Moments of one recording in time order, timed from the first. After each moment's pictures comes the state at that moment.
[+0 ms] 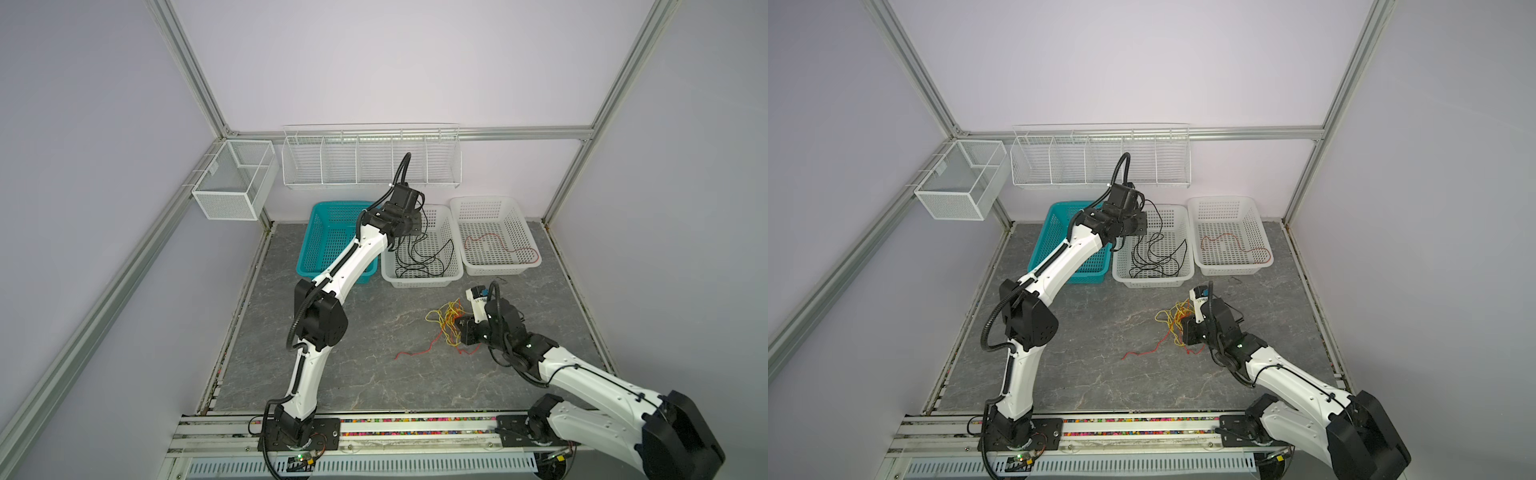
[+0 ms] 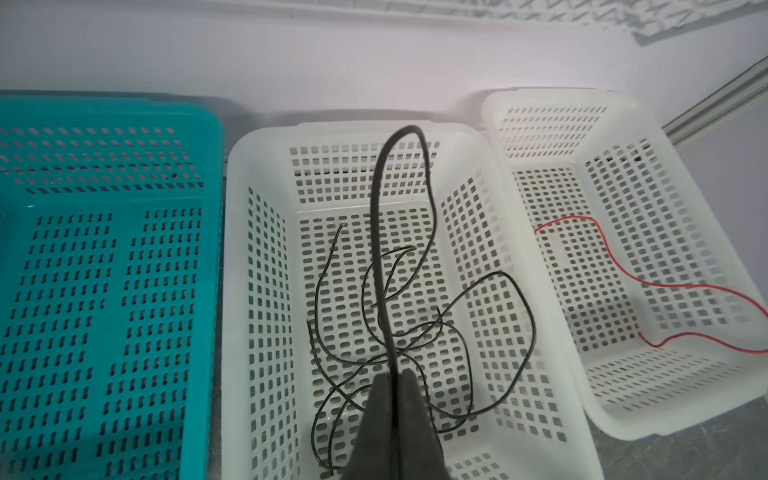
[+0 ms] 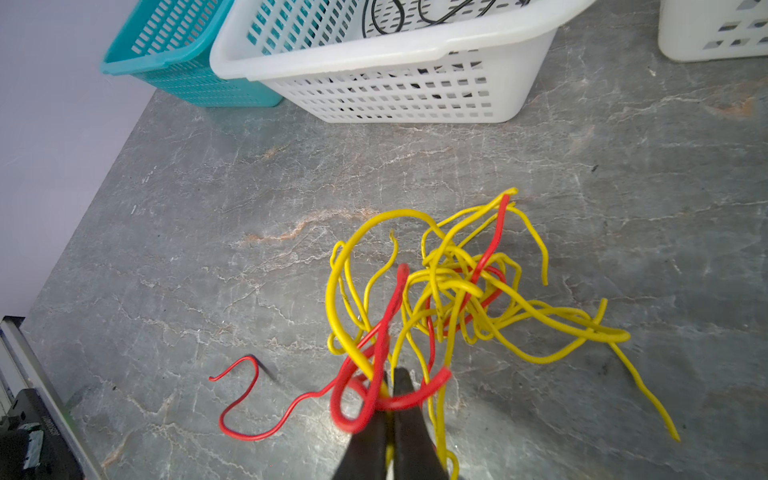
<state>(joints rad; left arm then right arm) -0.64 2.22 2.28 -0.77 -0.16 -0.39 0.61 1.04 0.47 -0.08 -0.08 0.46</state>
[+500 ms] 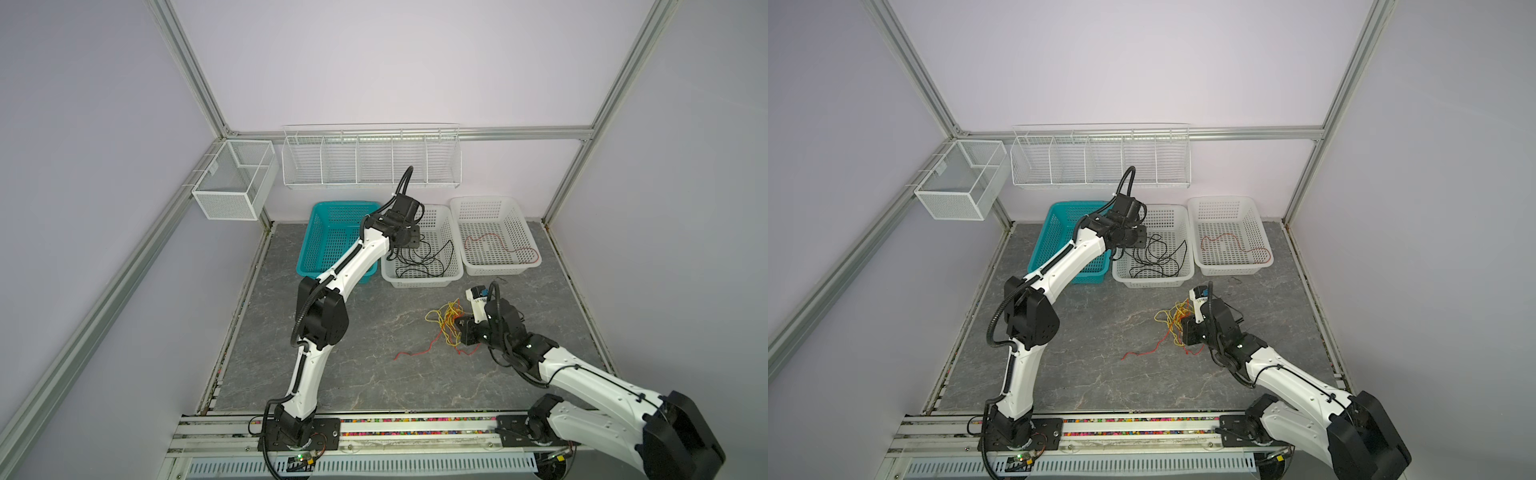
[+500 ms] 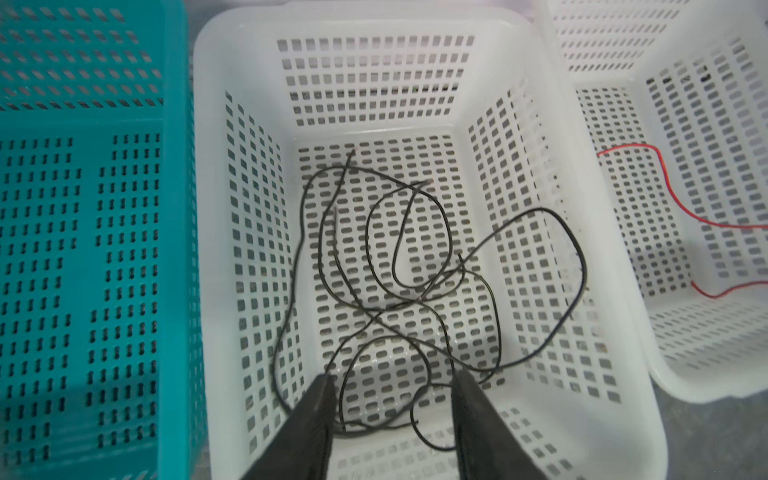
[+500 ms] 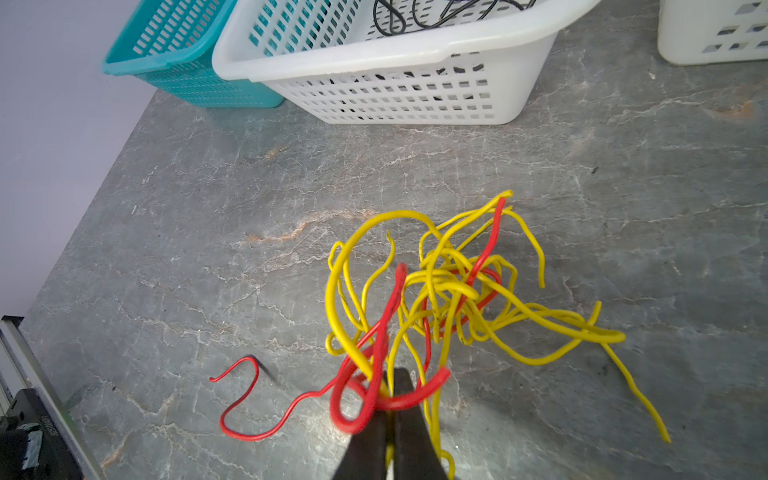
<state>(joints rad) -0.63 2.17 2.14 -0.84 -0.10 -0.41 0.62 1.04 0.47 -0.08 -0.07 0.46</state>
